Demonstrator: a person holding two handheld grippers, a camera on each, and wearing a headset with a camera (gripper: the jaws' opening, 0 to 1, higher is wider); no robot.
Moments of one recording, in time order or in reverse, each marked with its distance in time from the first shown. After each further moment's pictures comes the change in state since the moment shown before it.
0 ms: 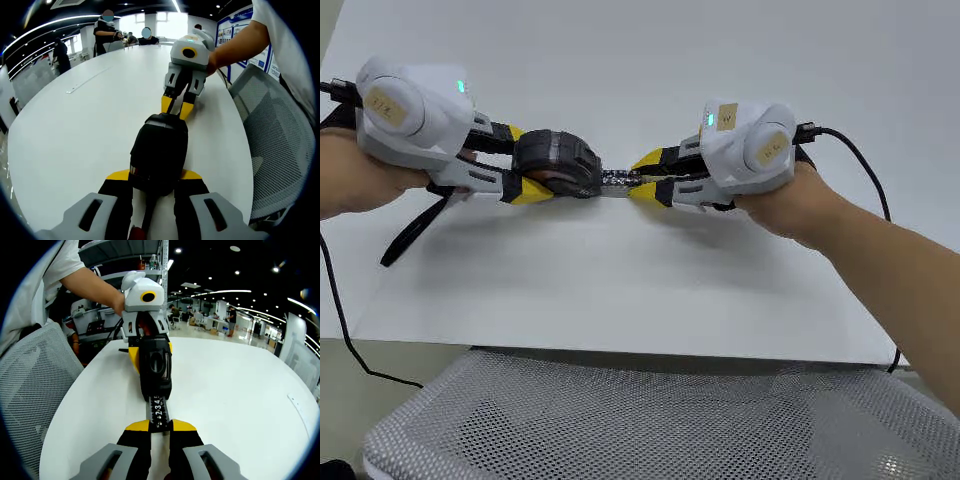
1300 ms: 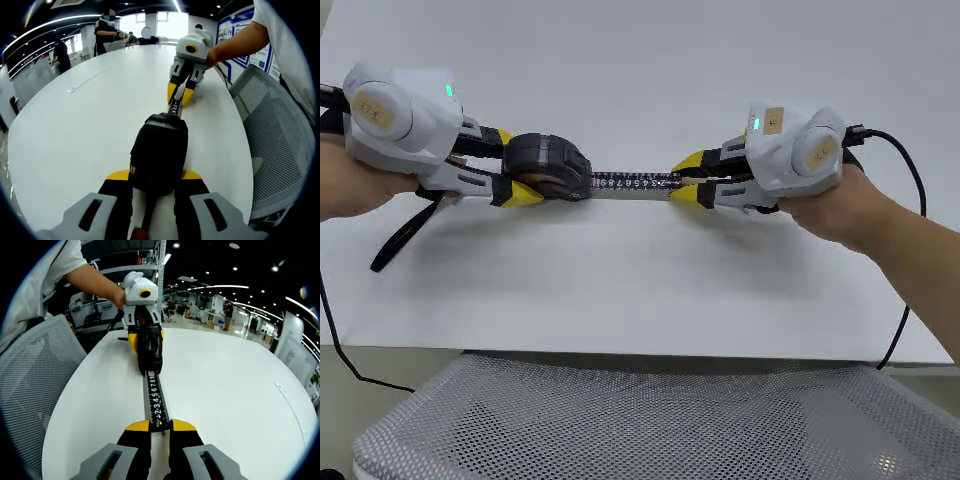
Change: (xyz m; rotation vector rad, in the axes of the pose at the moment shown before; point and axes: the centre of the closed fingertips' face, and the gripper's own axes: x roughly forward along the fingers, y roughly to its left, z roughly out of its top) left arm 0.001 0.001 -0.002 -0.003 0.002 0.002; right arm -0.047 -0.009 -0.034 0.001 0.073 -0.043
